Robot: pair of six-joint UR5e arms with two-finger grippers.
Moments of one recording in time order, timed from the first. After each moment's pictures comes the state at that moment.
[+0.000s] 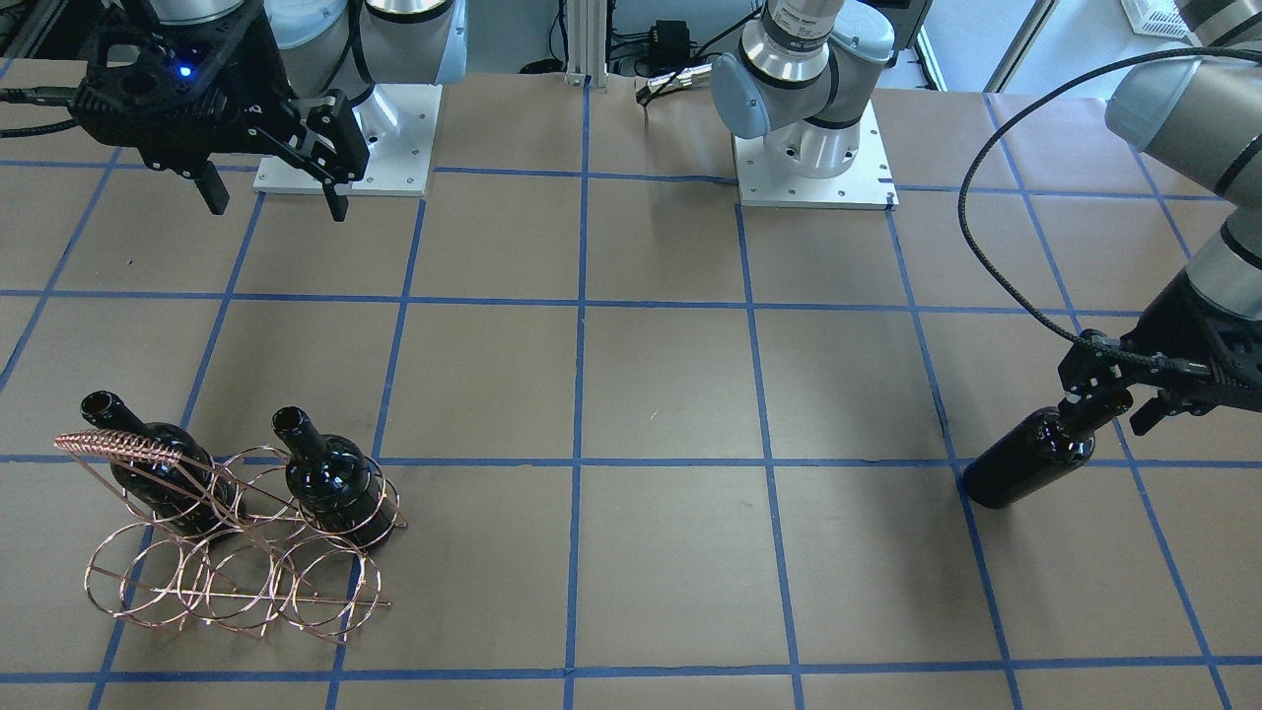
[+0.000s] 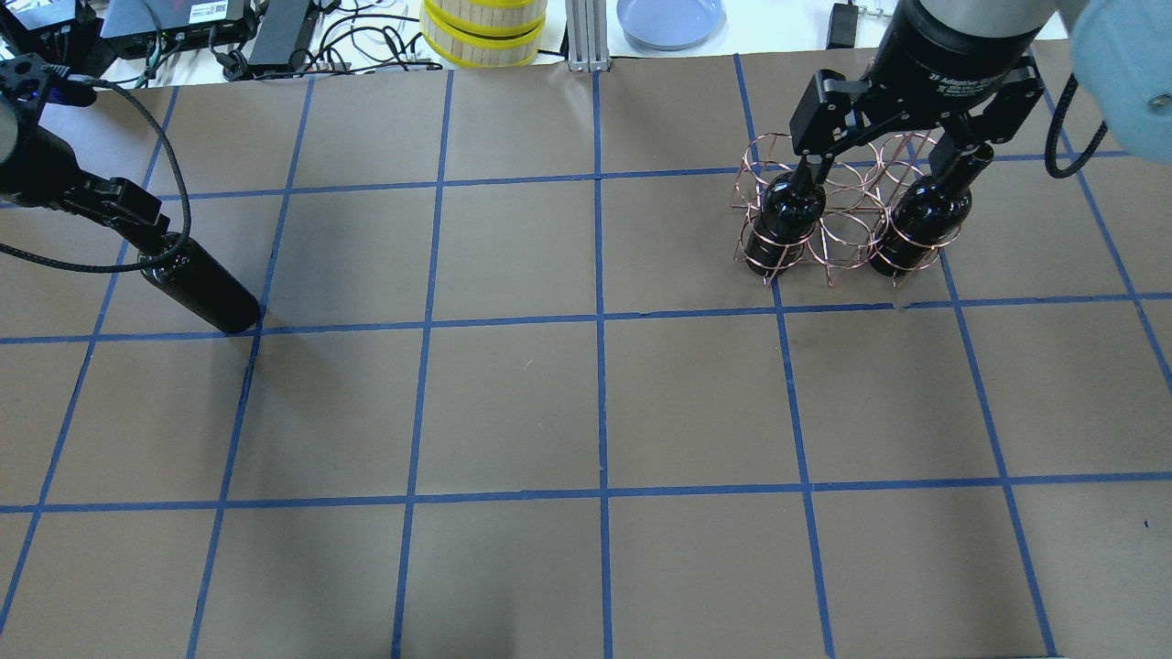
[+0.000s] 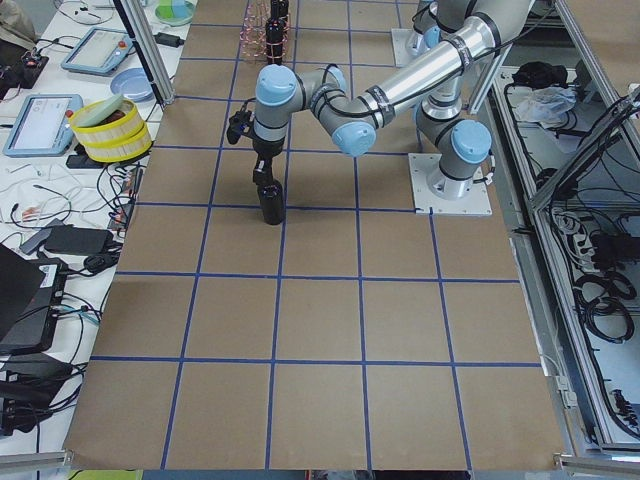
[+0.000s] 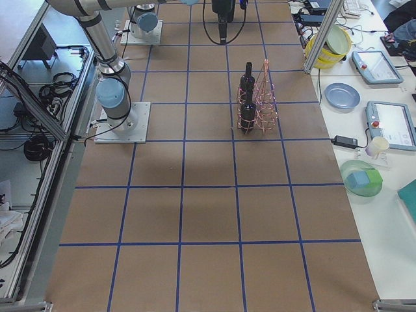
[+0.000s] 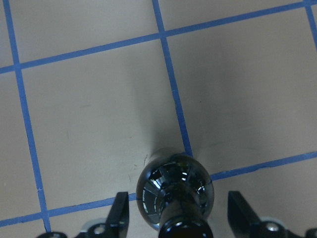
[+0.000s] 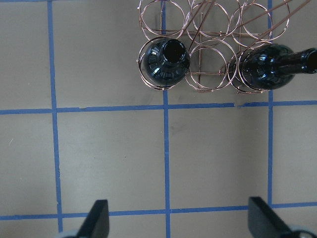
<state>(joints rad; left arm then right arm) -1.06 -1.74 -1.72 -1.10 1.45 0.70 1.61 -1.61 1.51 -1.56 -1.61 0.06</state>
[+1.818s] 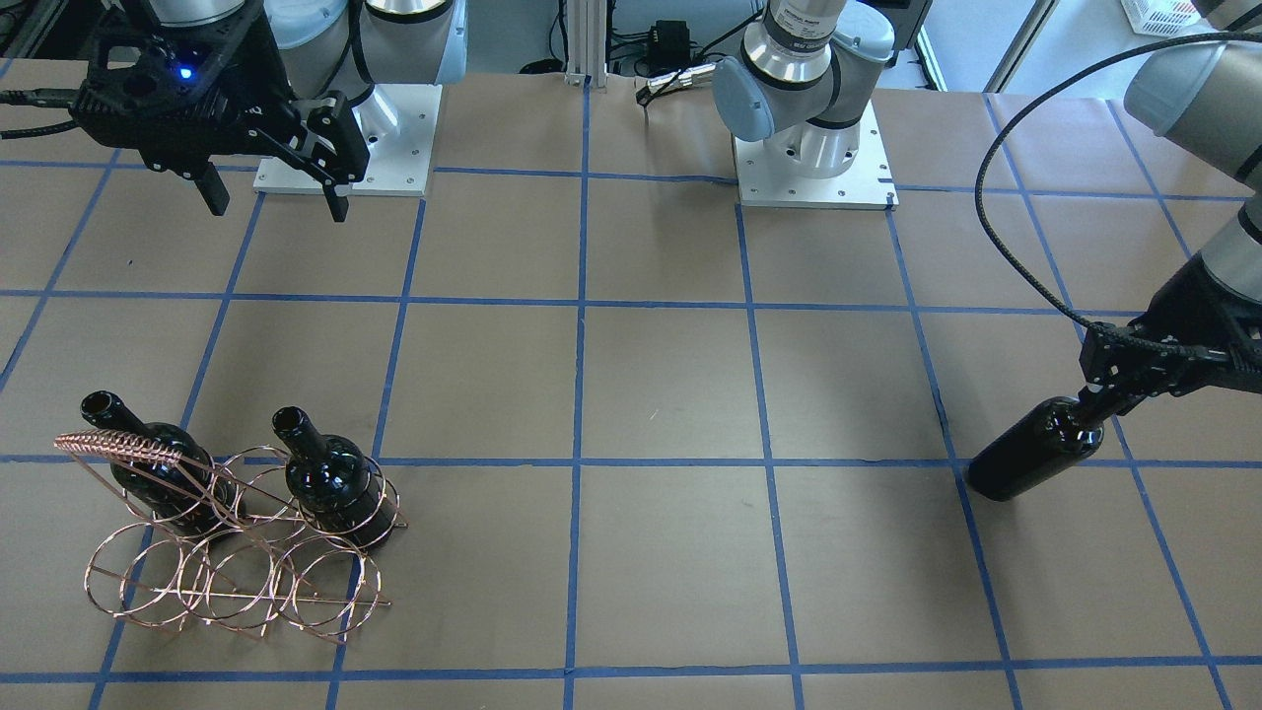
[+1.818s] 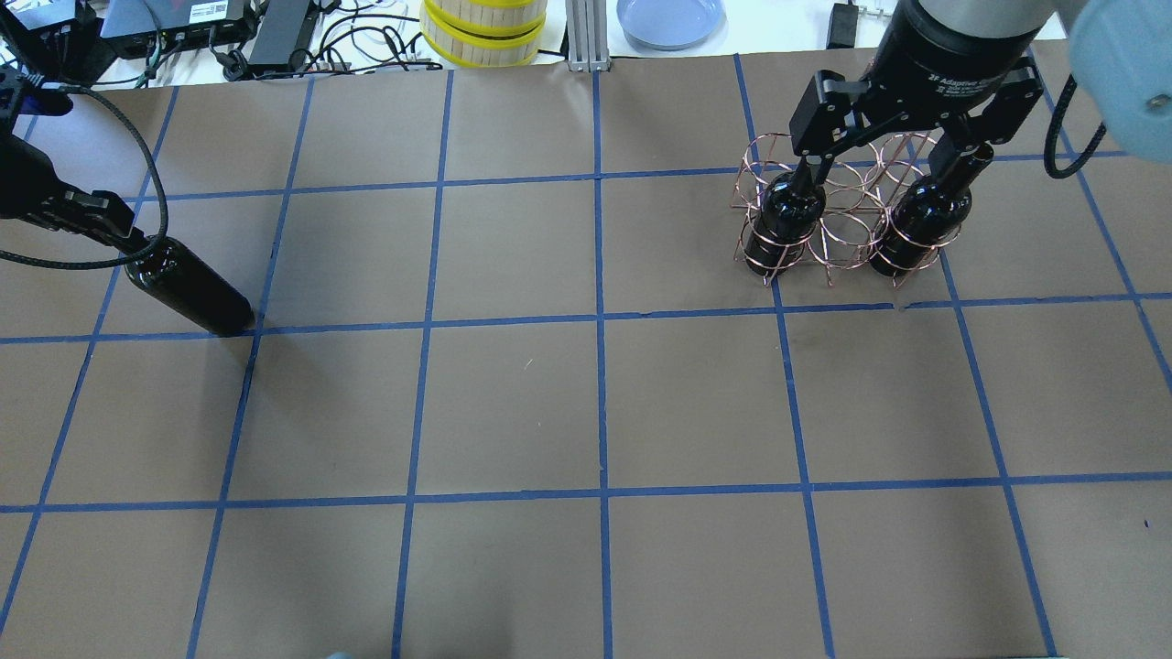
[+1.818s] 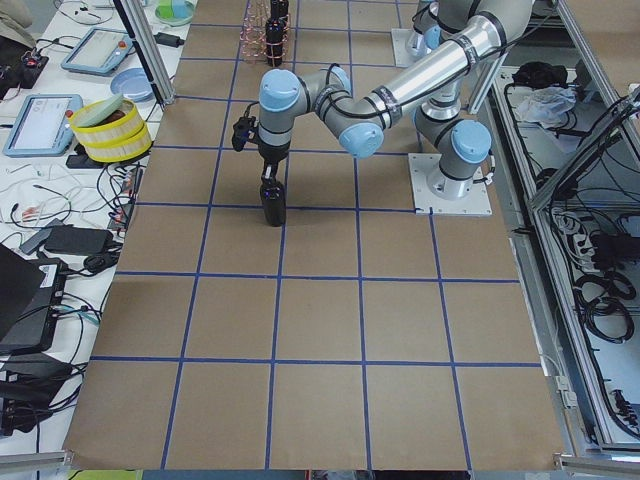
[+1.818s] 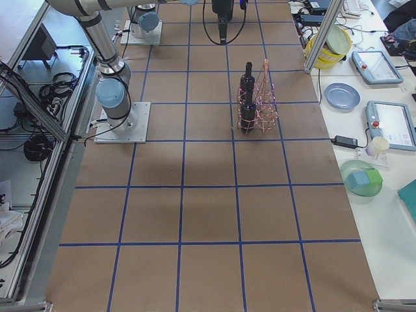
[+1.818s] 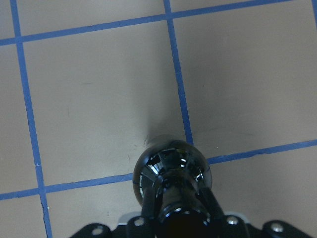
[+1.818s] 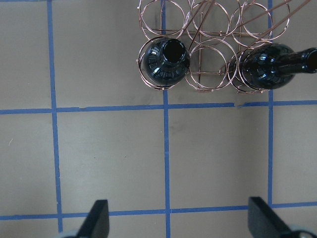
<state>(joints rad) -1.04 -1.71 -1.71 -1.18 1.44 0.67 1.61 -1.61 1.51 -1.56 -1.61 0.06</state>
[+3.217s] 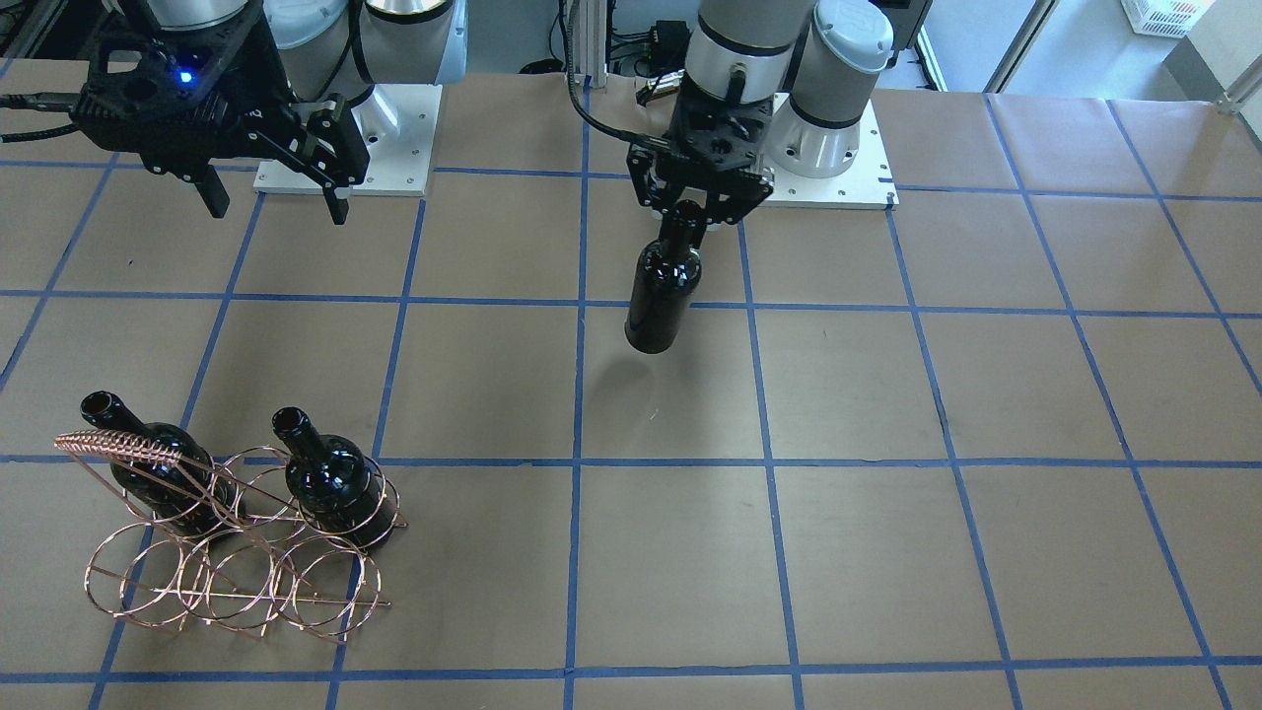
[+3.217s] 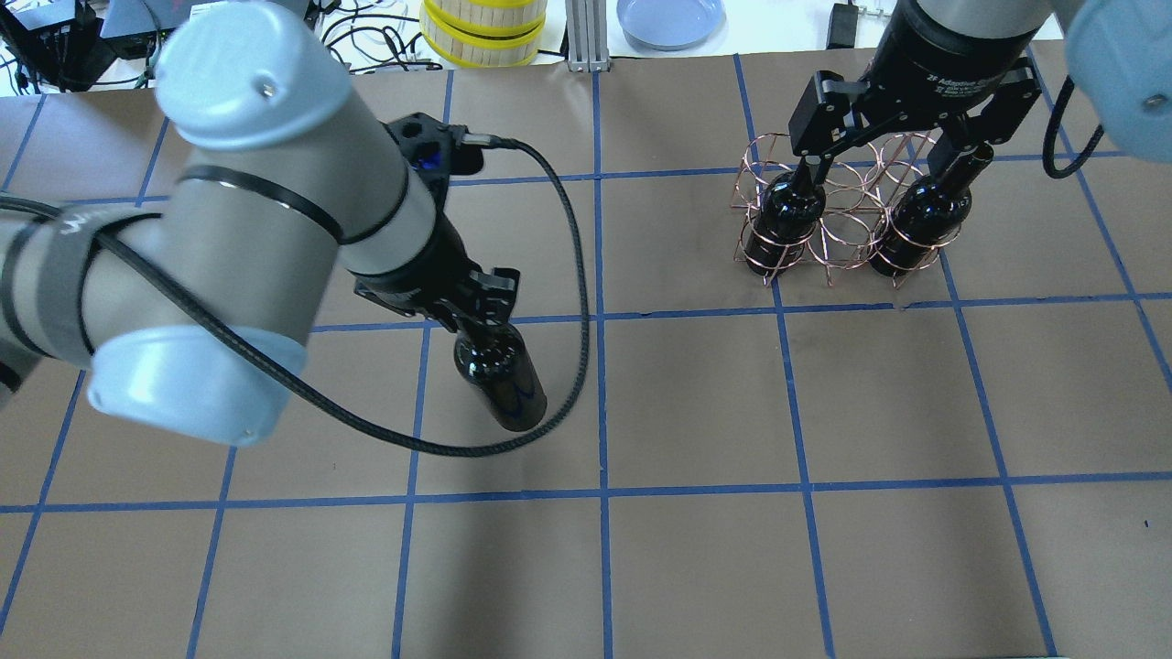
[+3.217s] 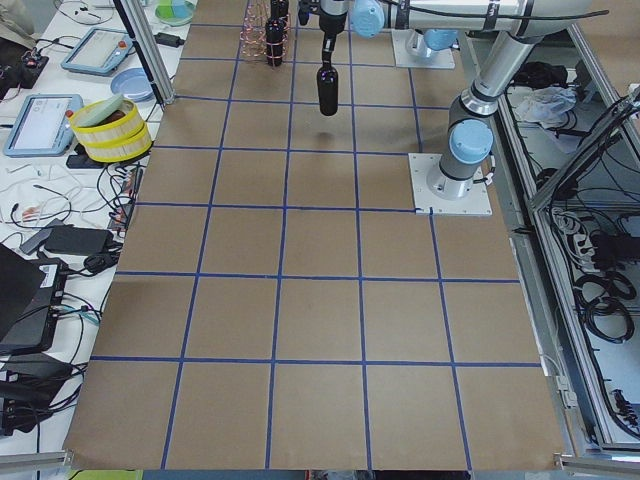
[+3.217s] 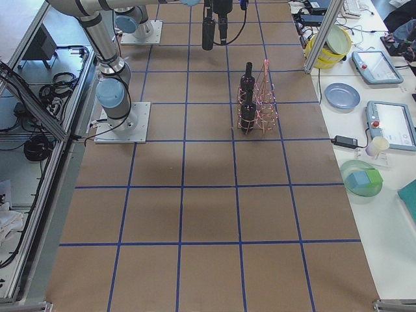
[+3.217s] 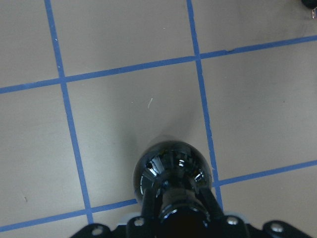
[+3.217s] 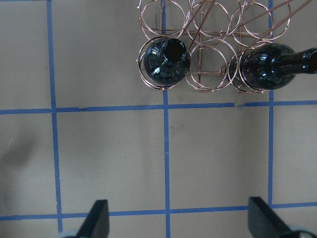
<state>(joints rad) -1.88 -1.48 -1.83 -1.30 1.51 -0.14 1.61 -1.61 1.51 -1.56 -1.61 0.05</state>
